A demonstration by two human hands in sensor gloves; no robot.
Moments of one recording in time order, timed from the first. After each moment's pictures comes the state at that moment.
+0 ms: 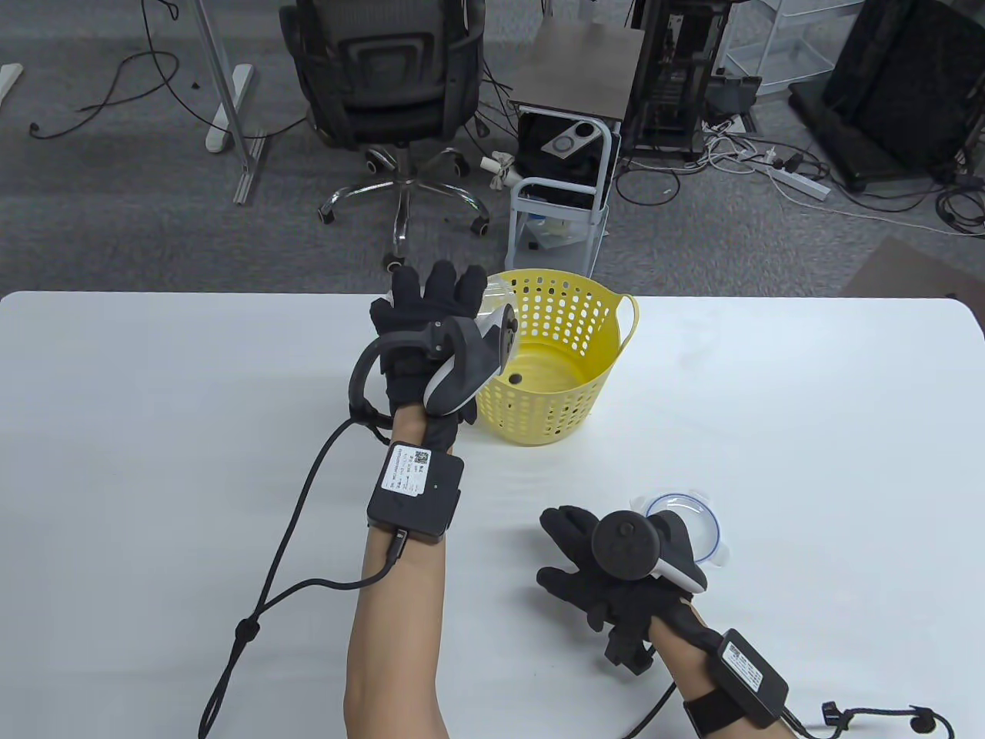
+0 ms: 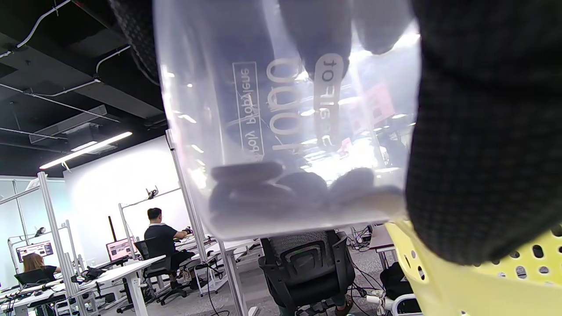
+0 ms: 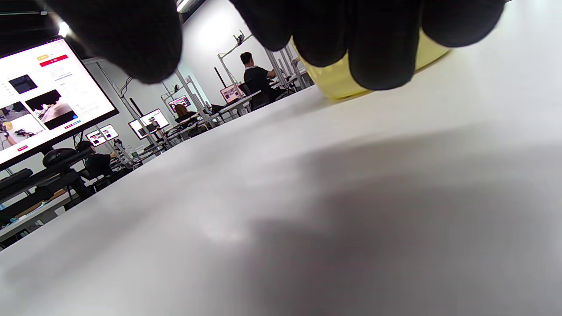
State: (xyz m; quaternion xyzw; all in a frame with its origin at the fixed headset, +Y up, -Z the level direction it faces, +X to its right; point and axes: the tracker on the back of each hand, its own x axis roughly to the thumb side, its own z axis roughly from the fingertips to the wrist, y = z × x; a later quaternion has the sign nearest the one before) left_hand -0.073 -0.557 -0.415 0.15 0.06 -0.16 0.97; right_hand 0.133 -0.753 -0.291 0.23 0.09 0.94 0.24
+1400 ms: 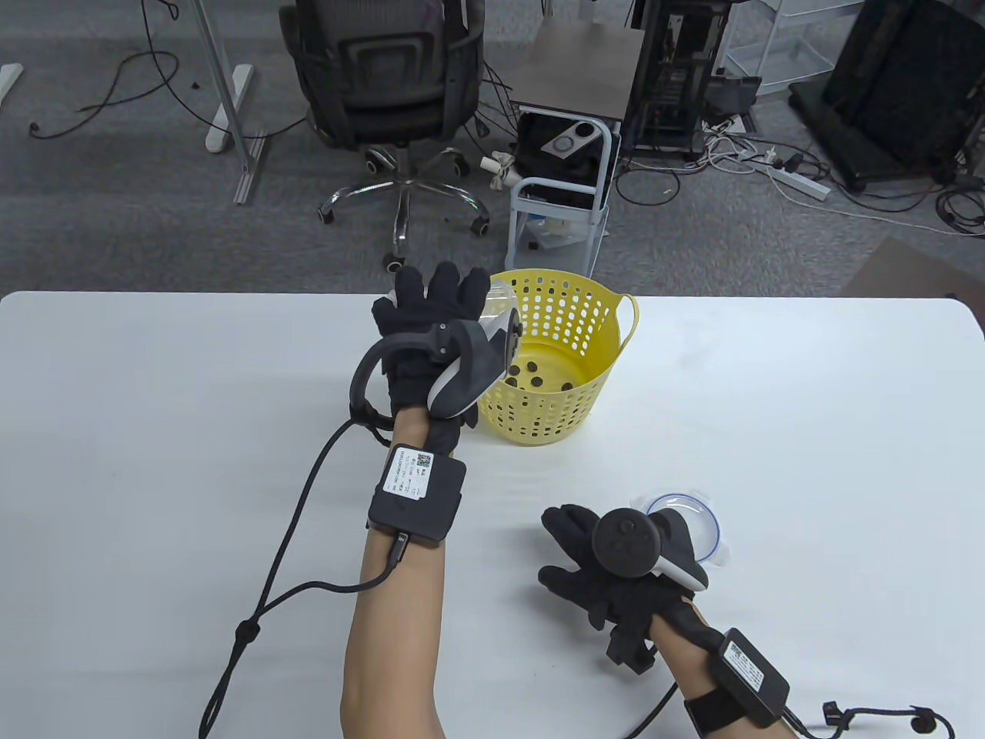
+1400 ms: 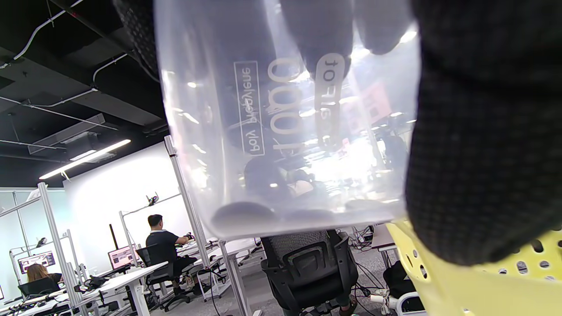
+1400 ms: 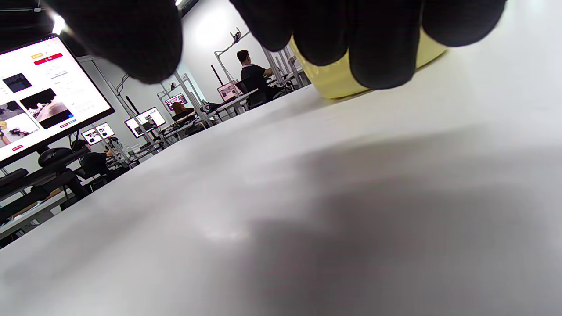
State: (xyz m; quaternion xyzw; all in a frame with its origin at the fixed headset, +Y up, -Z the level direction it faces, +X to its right) left_hand -0.070 -0.559 -0.414 0.15 0.06 -0.17 0.97; right_hand 0.134 -0.752 -0.293 0.23 0.09 0.94 0.24
